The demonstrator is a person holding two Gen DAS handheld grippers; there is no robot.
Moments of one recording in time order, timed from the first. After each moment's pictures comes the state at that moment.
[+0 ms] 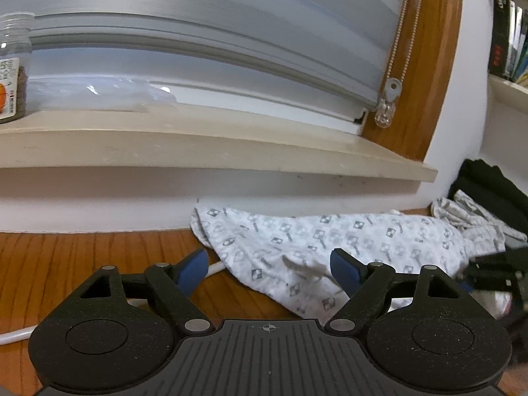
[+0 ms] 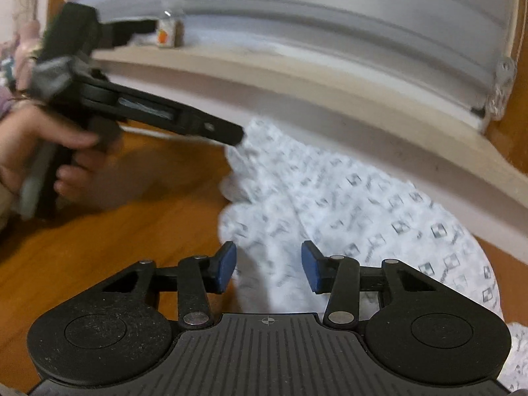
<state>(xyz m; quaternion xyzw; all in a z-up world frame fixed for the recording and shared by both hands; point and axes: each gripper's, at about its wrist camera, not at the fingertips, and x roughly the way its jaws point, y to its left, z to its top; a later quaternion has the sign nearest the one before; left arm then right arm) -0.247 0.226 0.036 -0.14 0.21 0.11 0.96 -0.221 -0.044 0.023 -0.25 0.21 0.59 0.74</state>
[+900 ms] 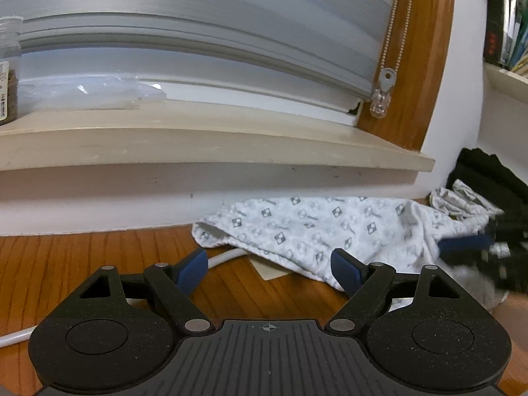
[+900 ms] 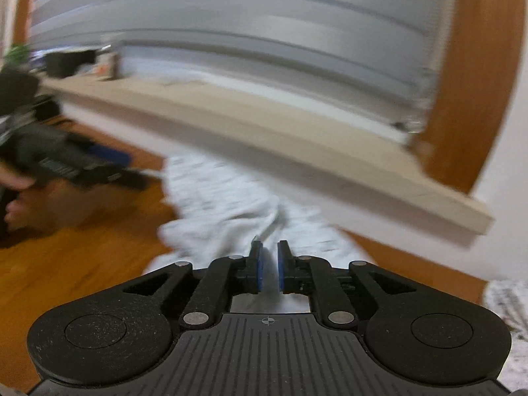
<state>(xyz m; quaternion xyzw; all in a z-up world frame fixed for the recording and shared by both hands) -0.246 0.223 0.035 -0.13 0.22 0.11 0.96 -0.187 -0.078 0.048 -0.24 0.17 0.56 0.78</state>
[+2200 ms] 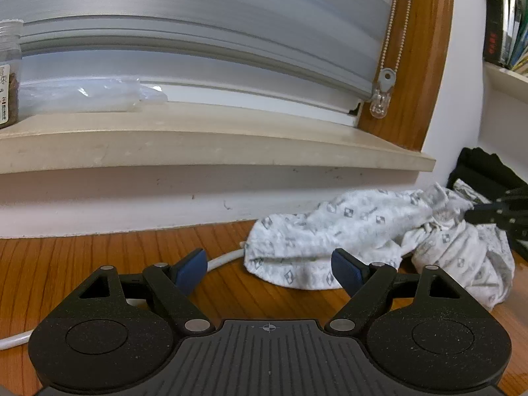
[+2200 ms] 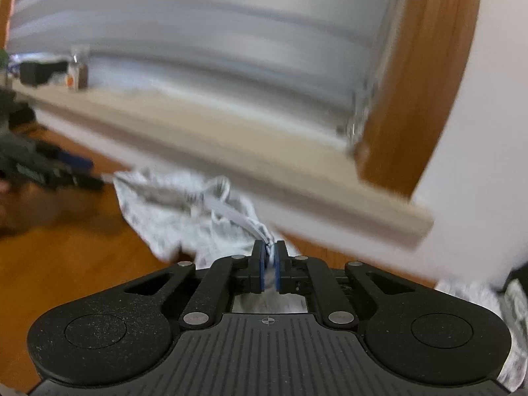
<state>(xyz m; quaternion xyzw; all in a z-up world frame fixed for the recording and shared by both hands) -0.246 0.224 0.034 -0.13 0.22 0.11 0.96 -0.137 -0.116 0.076 -0.24 0.17 0.50 0.81</state>
